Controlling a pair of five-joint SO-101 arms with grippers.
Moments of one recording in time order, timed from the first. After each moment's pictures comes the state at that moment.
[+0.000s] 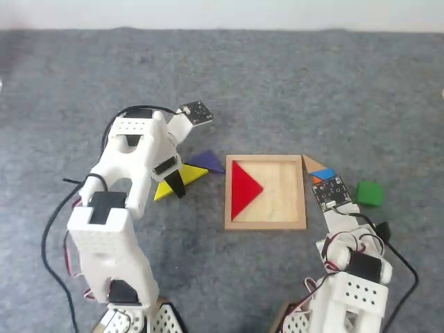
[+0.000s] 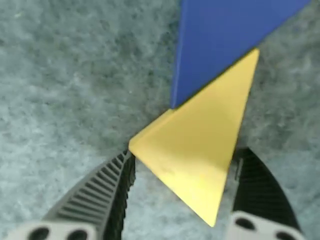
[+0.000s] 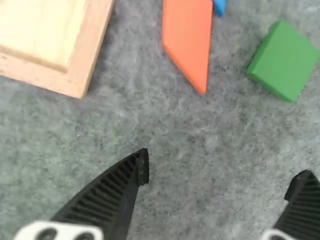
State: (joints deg) left arm -3.9 25.5 8.9 70.3 -46.2; right arm 14.2 -79.6 89.1 65.2 37.1
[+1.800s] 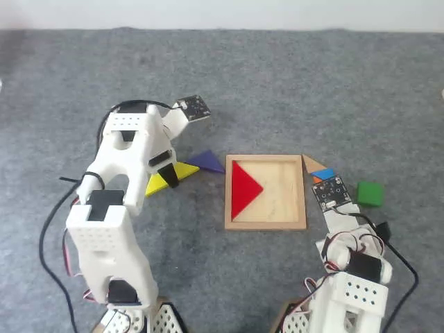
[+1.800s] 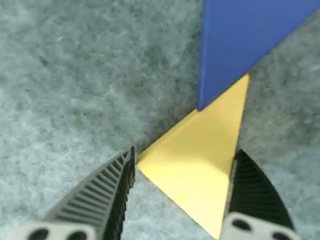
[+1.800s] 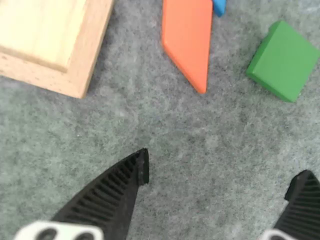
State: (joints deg) left arm -5.5 26.3 4.4 69.8 -53.1; right arm 14.2 -79.6 89.1 65.2 37.1
